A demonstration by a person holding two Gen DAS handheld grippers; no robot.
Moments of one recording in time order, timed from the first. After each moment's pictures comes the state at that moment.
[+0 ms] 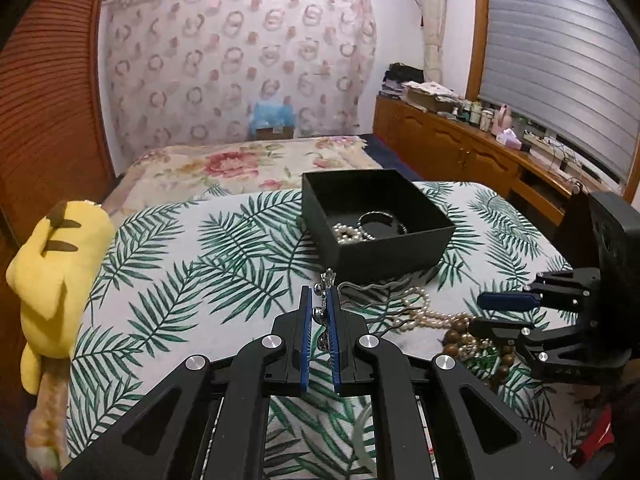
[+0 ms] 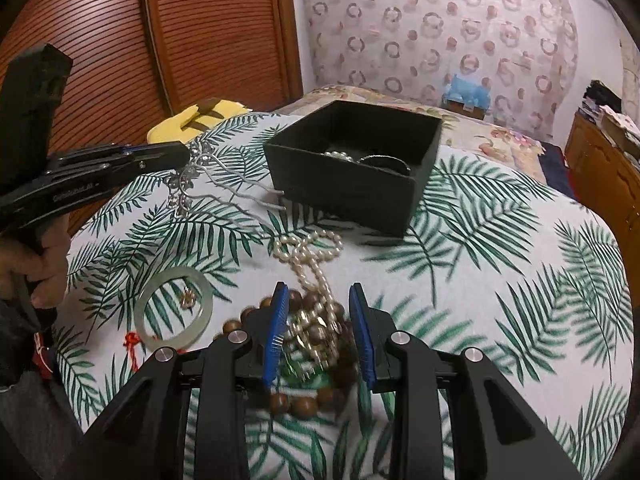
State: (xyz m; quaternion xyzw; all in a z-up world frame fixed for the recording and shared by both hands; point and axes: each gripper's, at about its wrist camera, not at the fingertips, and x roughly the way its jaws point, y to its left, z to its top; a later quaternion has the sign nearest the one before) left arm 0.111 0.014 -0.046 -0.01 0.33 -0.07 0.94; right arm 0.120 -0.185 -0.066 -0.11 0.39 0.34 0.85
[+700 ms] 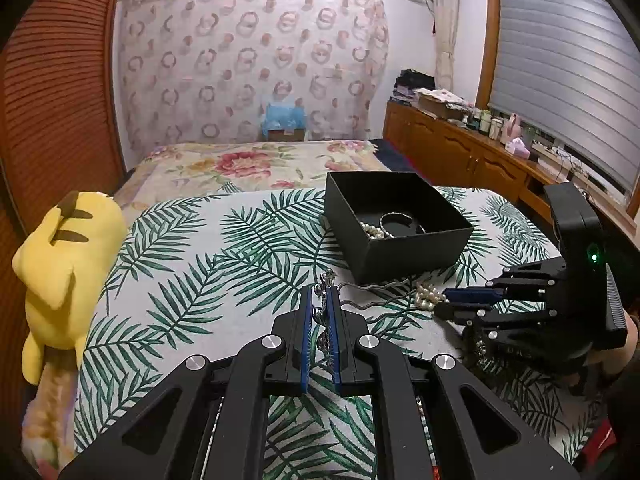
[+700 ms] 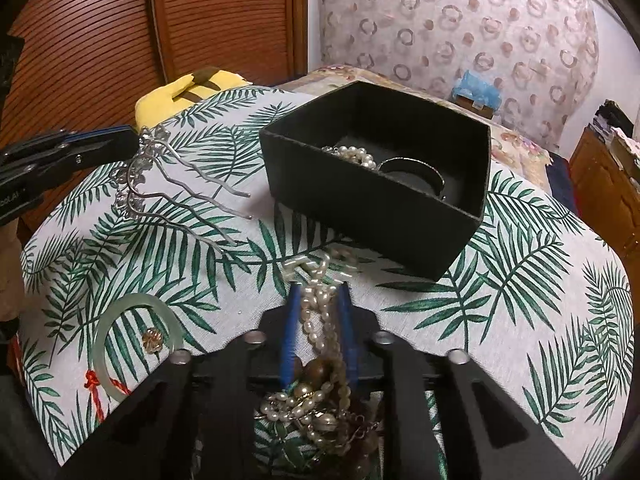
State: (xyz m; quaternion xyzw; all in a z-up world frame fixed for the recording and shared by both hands) left arm 0.103 0.033 -0.049 -0.02 0.32 -0.06 0.95; right arm 0.150 -0.142 -0.084 -0.16 0.40 0.33 0.84
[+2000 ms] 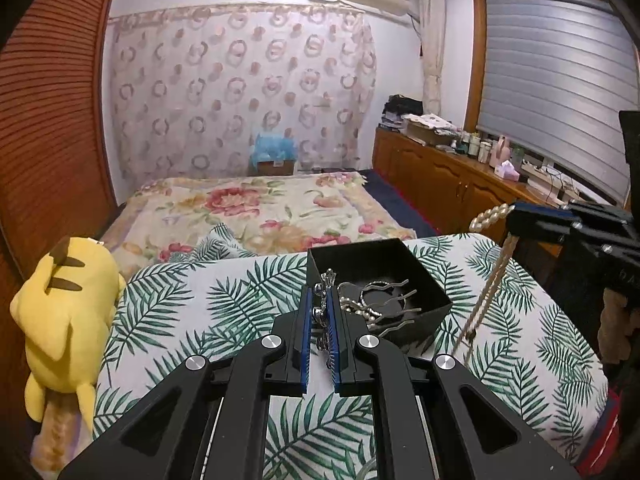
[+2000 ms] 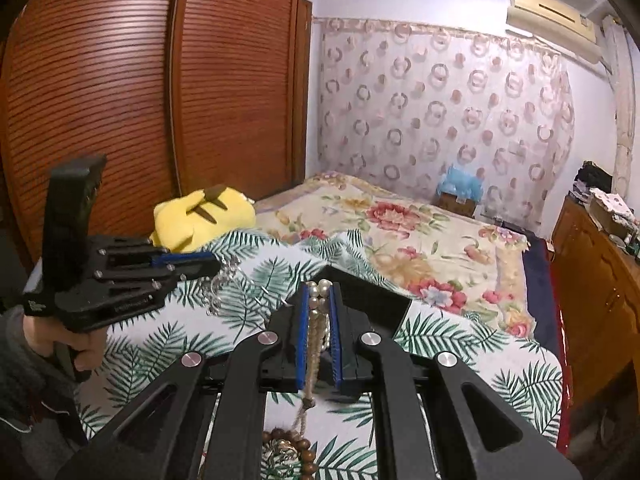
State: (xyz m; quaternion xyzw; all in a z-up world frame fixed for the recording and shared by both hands) left arm 0.132 0.018 0.007 -0.02 0.27 -0.08 0.96; right arm 0.136 -0.185 0.077 -0.11 0.24 0.35 0.90
